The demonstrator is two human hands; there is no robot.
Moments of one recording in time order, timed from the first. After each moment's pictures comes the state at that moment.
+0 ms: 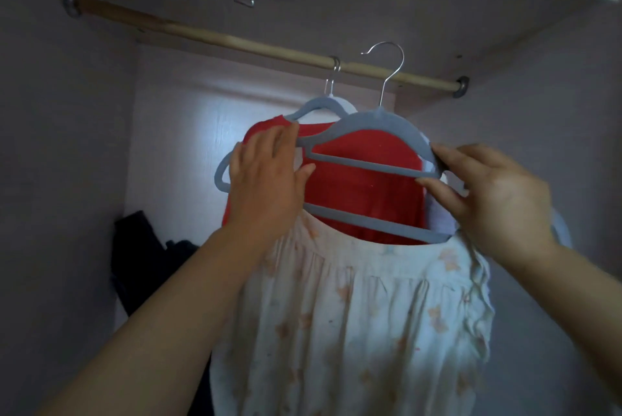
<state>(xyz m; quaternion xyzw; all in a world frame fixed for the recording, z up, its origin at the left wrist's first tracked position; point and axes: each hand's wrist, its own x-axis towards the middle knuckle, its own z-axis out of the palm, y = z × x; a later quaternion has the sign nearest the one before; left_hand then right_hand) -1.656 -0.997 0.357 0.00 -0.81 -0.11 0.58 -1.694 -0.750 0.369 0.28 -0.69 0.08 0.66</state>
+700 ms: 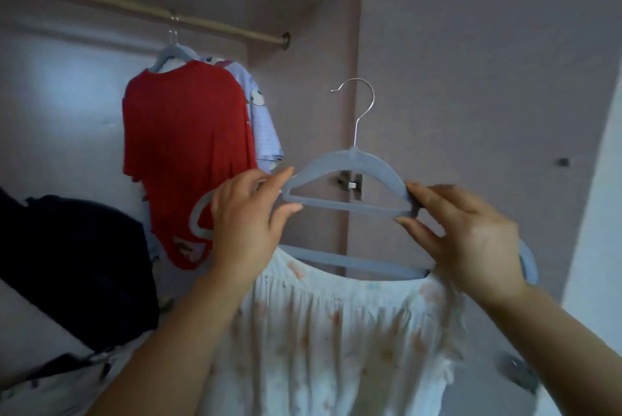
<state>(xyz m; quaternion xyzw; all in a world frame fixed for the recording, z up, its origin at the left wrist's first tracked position) -1.485 -0.816 0.237 -0.24 -0.76 -0.23 0.56 -1.410 -0.560 0.239 0.13 -0.76 -0.01 0.64</state>
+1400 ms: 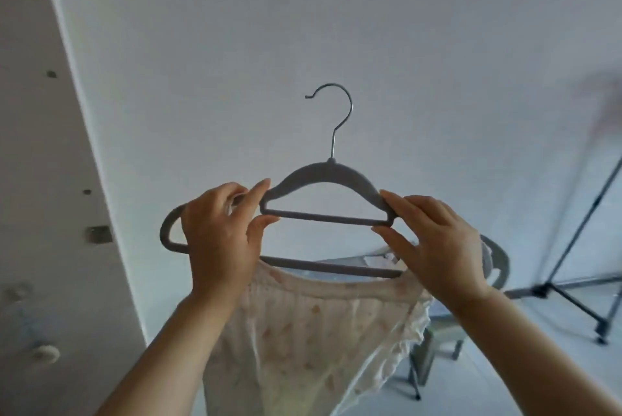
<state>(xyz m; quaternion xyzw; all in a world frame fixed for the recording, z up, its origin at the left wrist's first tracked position) -1.072 -0.556 0.153 -0.58 -0.59 -0.45 0.33 -0.826 -0.479 0.160 -0.29 -0.78 -0.25 0.49</state>
